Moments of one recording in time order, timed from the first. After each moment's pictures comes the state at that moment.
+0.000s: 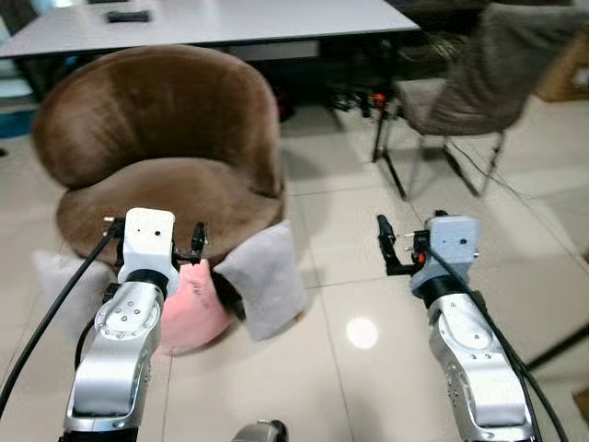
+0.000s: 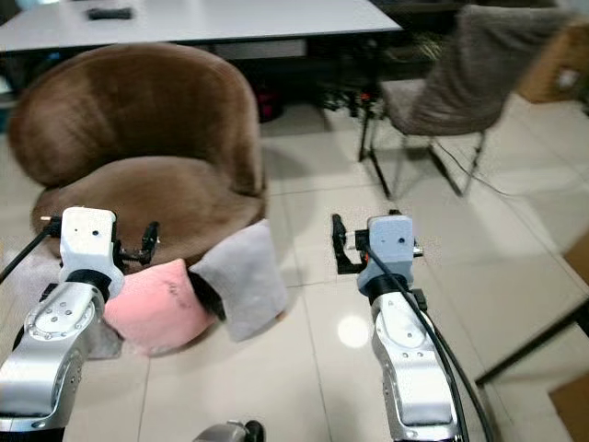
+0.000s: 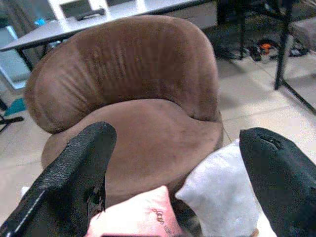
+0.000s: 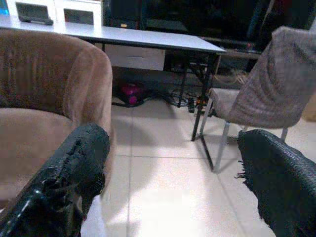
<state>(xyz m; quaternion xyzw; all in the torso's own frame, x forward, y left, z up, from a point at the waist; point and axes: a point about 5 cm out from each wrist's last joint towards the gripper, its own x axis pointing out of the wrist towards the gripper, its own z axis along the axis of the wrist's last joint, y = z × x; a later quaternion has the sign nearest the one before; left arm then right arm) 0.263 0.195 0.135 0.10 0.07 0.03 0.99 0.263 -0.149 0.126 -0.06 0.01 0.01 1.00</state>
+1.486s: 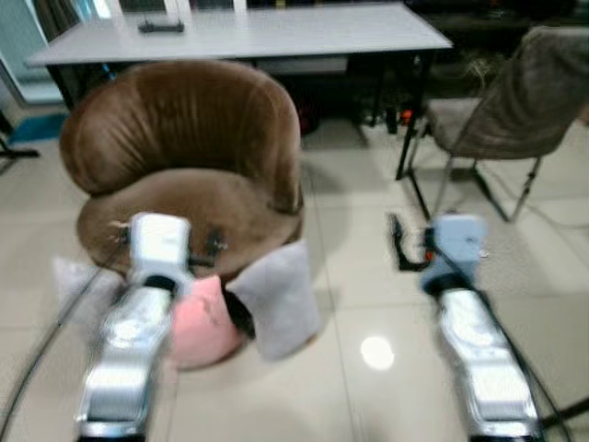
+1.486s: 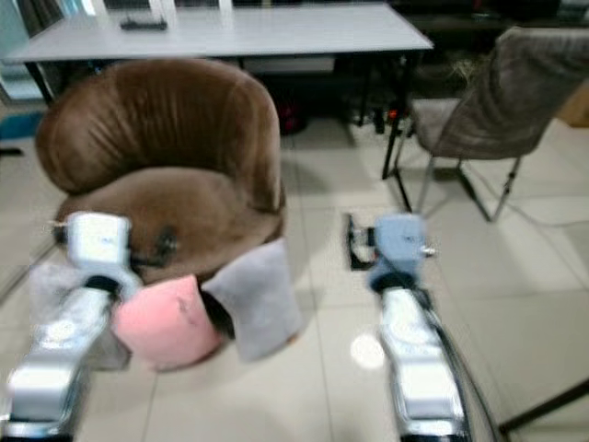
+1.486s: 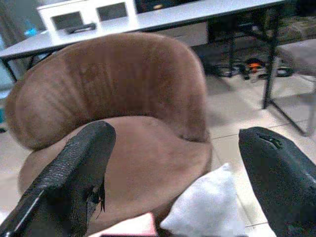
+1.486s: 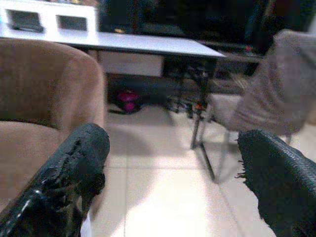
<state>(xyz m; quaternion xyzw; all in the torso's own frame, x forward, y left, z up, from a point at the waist) 0.260 0.174 0.125 0.07 0.06 -0.03 0.99 0.264 -0.162 0.121 -0.05 0.02 -0.03 1.00</state>
